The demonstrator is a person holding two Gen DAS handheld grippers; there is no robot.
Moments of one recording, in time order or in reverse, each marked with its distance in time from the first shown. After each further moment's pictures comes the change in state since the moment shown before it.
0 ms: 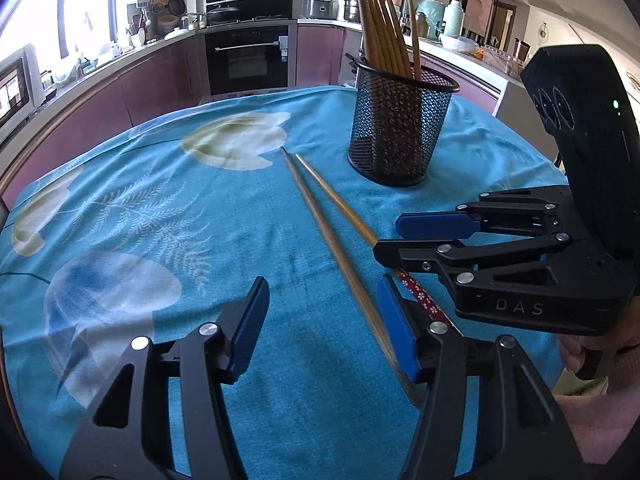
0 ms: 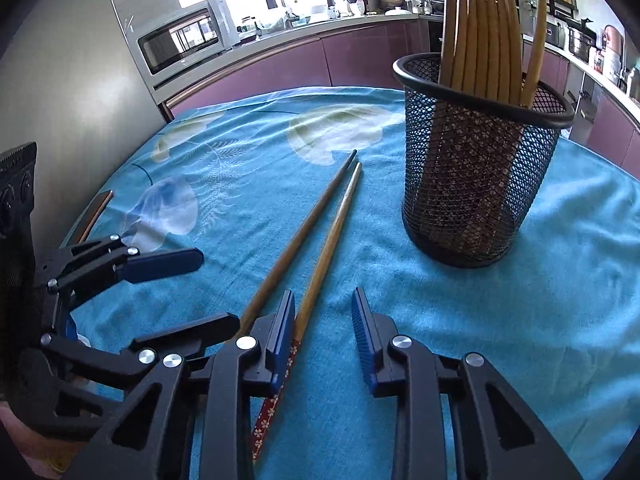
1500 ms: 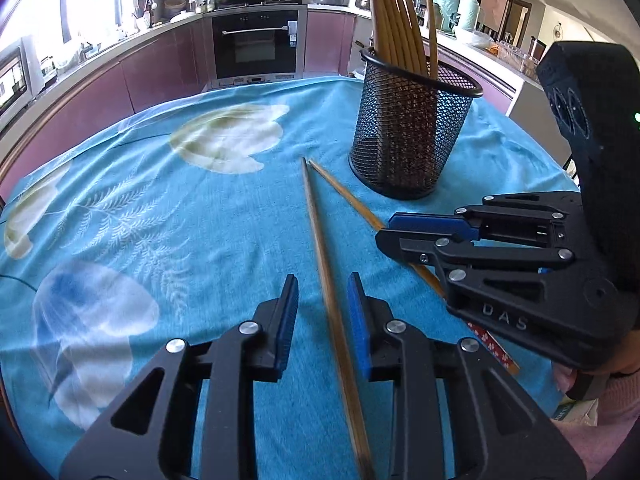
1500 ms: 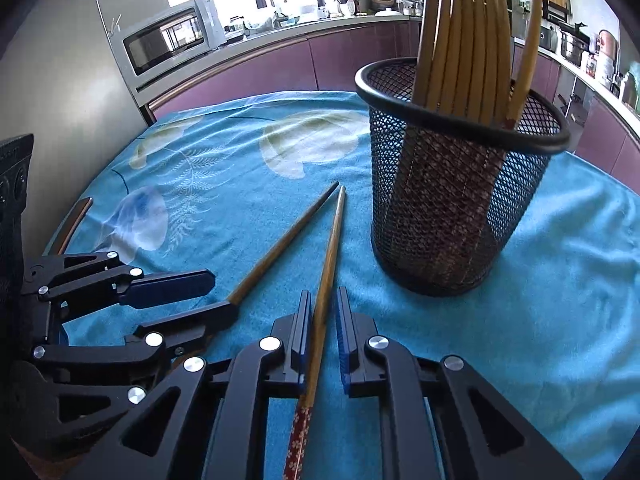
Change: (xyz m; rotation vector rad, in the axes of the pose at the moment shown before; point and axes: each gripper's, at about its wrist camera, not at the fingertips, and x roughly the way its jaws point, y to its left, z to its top) left arm 0.027 -0.004 0.022 -0.047 0.054 0.012; right arm 0.010 -0.014 0.015 -0.011 -0.001 -0.055
